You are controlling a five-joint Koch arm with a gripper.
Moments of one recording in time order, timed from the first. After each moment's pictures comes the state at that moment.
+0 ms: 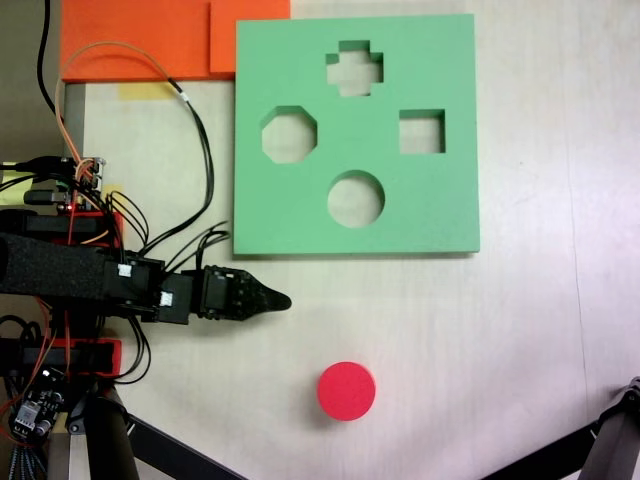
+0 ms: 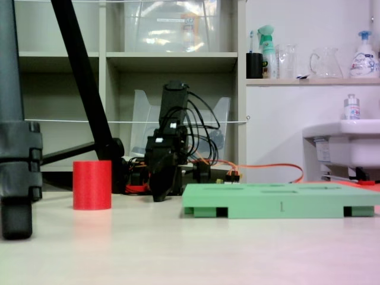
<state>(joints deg) 4.0 128.8 175.5 -1.9 0.1</state>
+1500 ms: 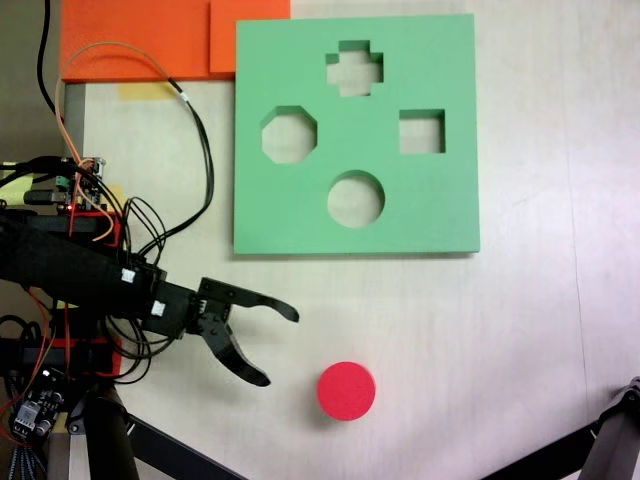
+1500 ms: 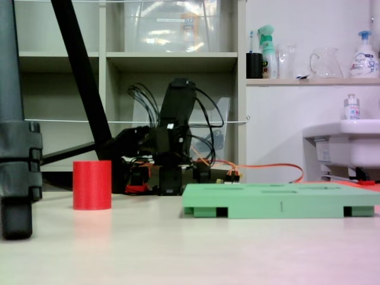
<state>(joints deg) 14.9 120.4 175.5 -41.0 93.0</state>
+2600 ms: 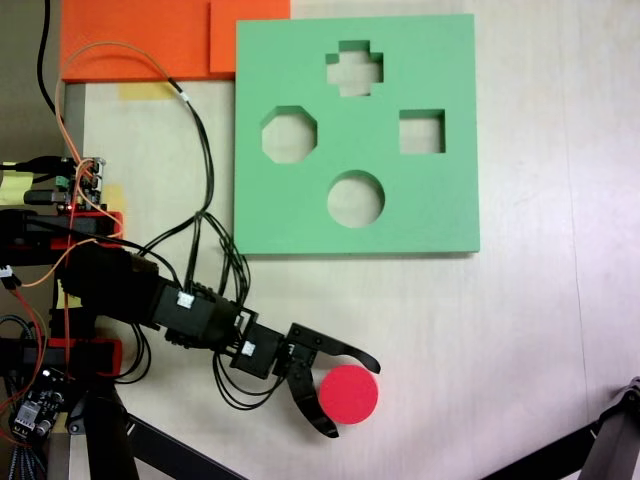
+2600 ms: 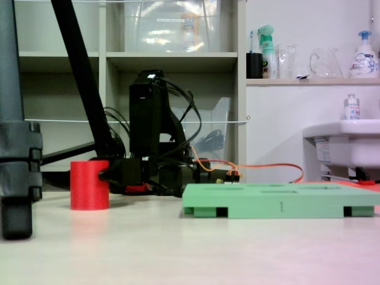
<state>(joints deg) 20.9 55.4 142.5 -83.2 92.2</state>
